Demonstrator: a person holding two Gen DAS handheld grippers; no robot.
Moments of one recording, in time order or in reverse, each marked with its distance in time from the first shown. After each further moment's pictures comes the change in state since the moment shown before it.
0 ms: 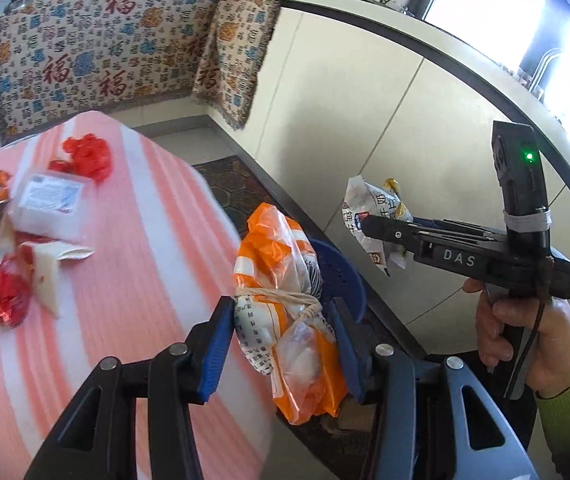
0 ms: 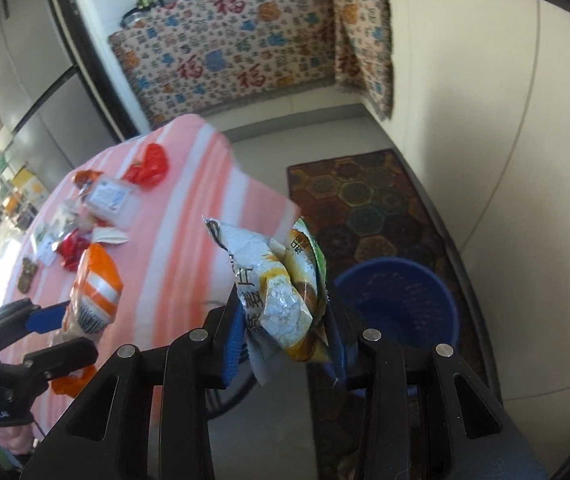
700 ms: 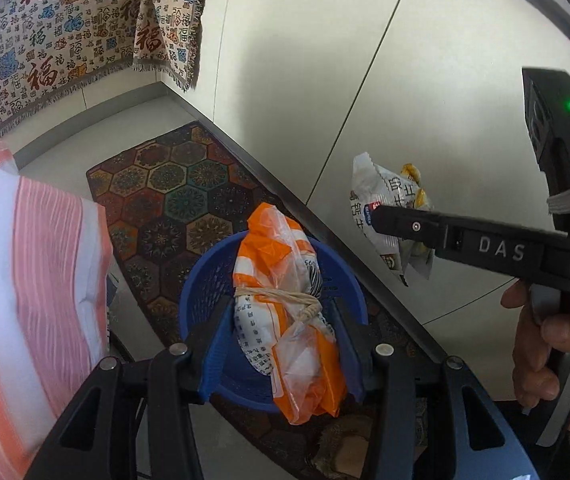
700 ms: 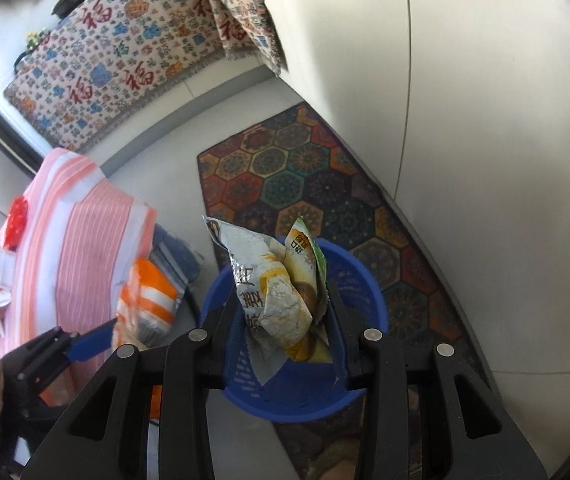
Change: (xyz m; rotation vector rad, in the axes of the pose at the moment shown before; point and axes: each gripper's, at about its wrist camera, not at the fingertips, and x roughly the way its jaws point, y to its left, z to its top) left arm 0.218 -0.079 0.039 0.102 0.148 0.033; right arm 0.066 -0.147 -0.003 0.258 0.085 -0.068
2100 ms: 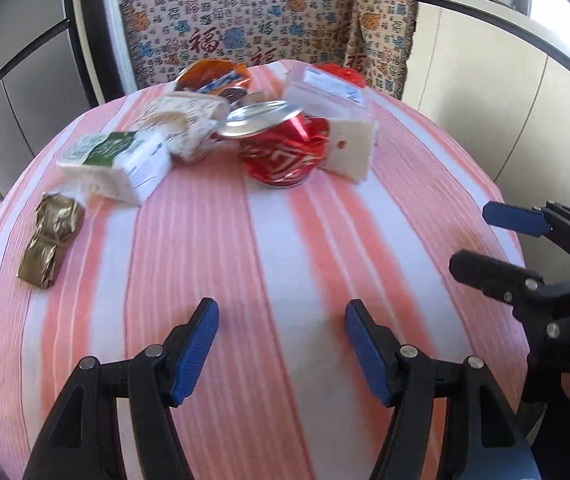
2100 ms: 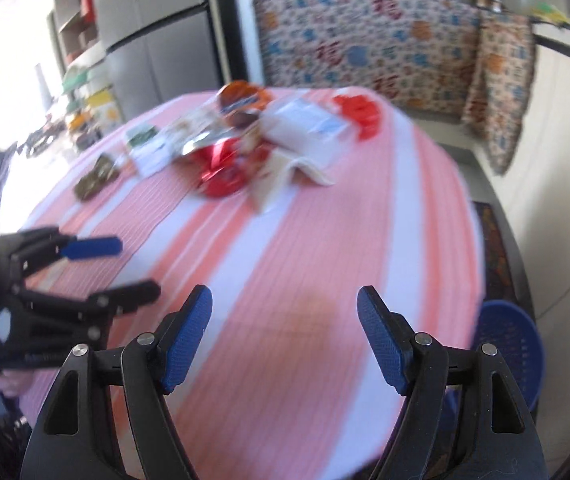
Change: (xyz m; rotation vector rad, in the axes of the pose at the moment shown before) left arm -0.265 0.226 -0.223 -0.265 -0.133 0.421; right arm -0.025 0.353 -0.181 -0.690 -0.103 0.259
